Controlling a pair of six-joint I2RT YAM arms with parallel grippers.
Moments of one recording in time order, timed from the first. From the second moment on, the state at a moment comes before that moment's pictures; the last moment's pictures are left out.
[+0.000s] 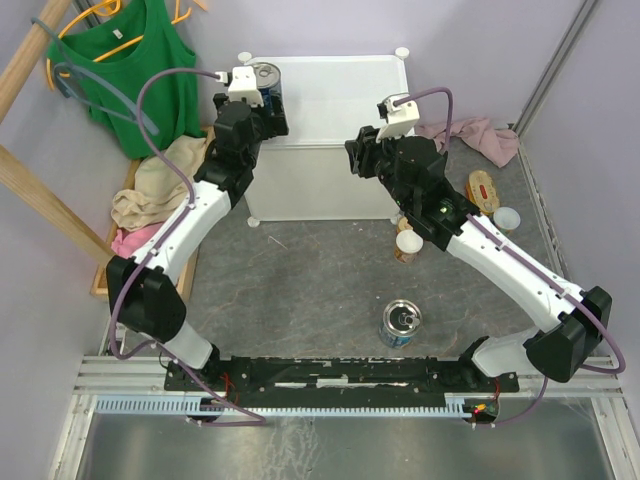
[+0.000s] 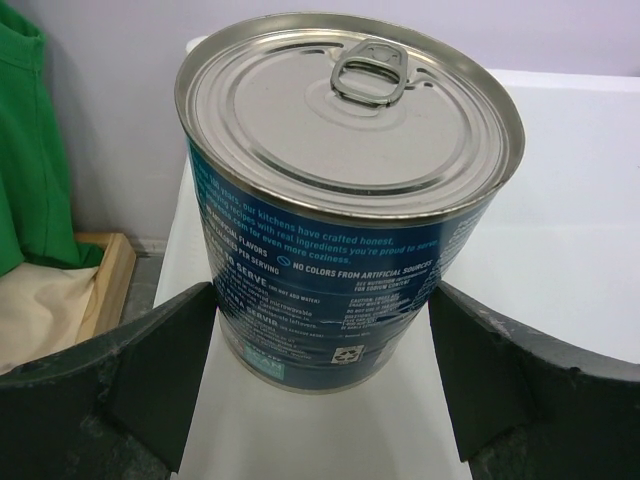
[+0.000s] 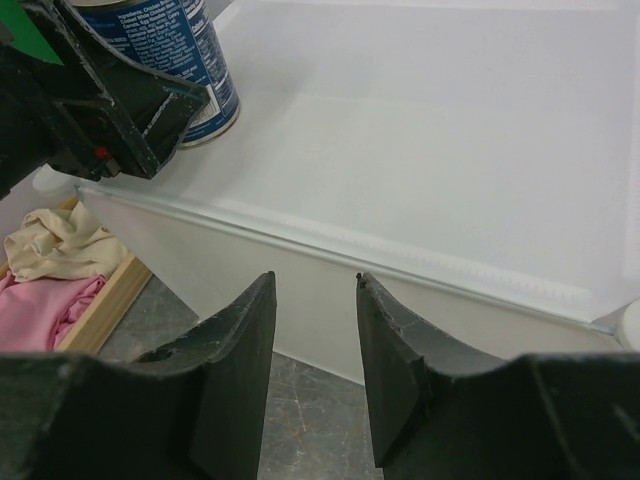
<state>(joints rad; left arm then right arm) -0.38 1.58 1.47 0.08 -0.33 -0.09 0.71 1.38 1.38 -0.02 0.29 0.19</state>
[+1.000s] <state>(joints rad) -0.30 1.85 1.75 0.11 -0.19 -0.06 0.71 1.38 1.38 -0.02 0.29 0.18</state>
